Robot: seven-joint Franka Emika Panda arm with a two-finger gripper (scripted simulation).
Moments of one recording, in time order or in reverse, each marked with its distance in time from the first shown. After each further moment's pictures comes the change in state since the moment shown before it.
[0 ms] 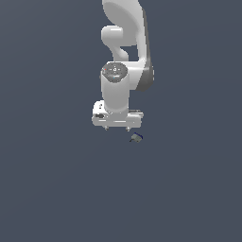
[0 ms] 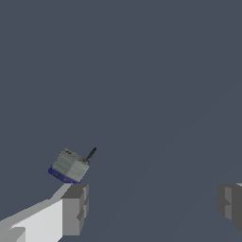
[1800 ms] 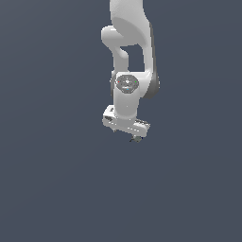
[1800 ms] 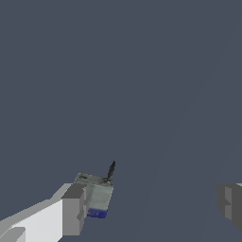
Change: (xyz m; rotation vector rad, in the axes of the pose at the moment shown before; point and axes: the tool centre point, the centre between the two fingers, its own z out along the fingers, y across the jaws) arm -0.001 -0.033 0.041 -0.003 0.022 0.284
